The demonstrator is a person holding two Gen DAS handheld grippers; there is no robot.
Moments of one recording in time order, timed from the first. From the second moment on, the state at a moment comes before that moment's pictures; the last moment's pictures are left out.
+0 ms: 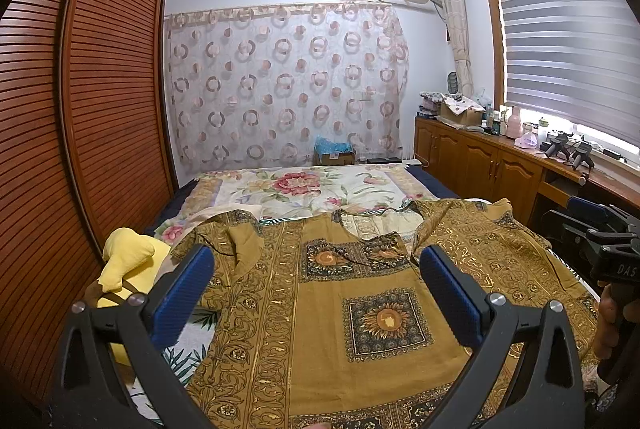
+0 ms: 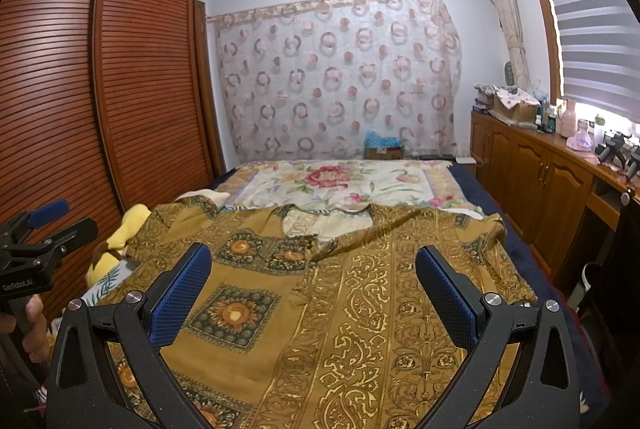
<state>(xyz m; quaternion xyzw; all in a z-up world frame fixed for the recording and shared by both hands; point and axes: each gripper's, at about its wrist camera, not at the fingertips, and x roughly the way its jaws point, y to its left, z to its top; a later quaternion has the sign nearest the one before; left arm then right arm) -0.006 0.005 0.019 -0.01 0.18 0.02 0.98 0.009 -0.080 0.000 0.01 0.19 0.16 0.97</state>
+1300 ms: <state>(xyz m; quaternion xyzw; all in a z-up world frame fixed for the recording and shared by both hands) 0.005 0.029 0.013 -0.02 0.21 0.03 0.98 0.016 -0.060 -0.001 0.01 0.20 0.18 0.96</state>
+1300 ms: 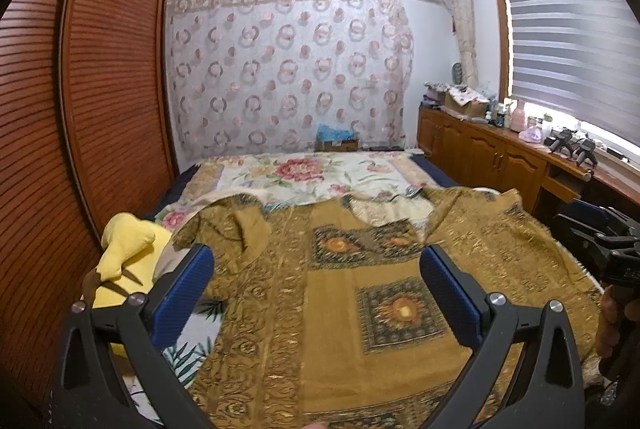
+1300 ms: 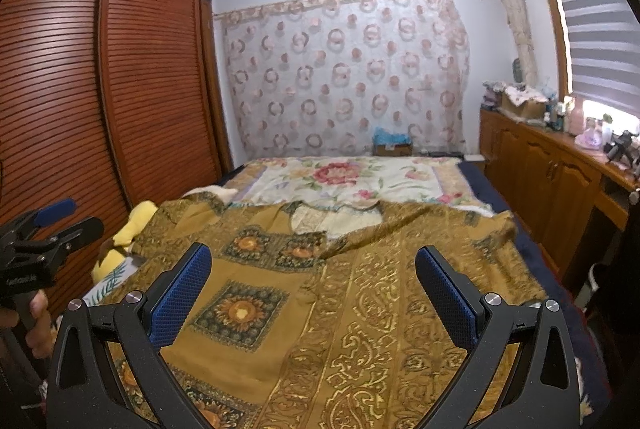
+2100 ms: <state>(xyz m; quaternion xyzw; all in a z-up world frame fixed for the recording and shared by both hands) 0.062 0.154 -0.062 -0.03 0.30 0.08 0.95 0.068 -0.008 -0.062 -0.02 0.27 0.24 0.93</state>
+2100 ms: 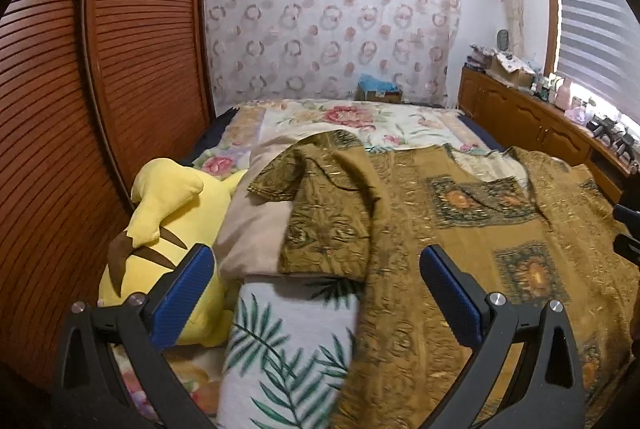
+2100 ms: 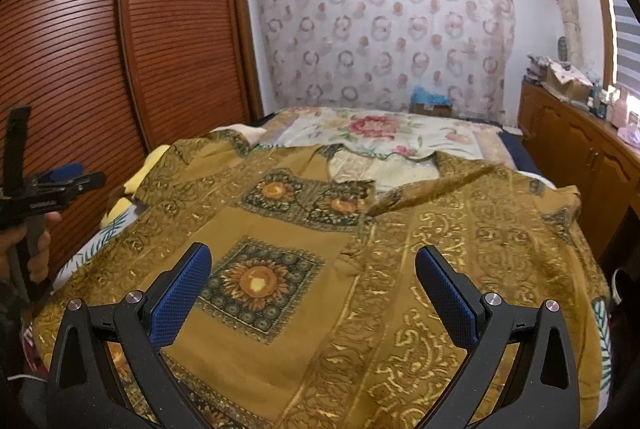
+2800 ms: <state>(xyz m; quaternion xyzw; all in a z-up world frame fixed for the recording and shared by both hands) 0.152 0.206 -0.102 -0.09 0.39 0.01 0.91 0.081 0.026 -0.079 -0.05 0.30 0.28 0.91</state>
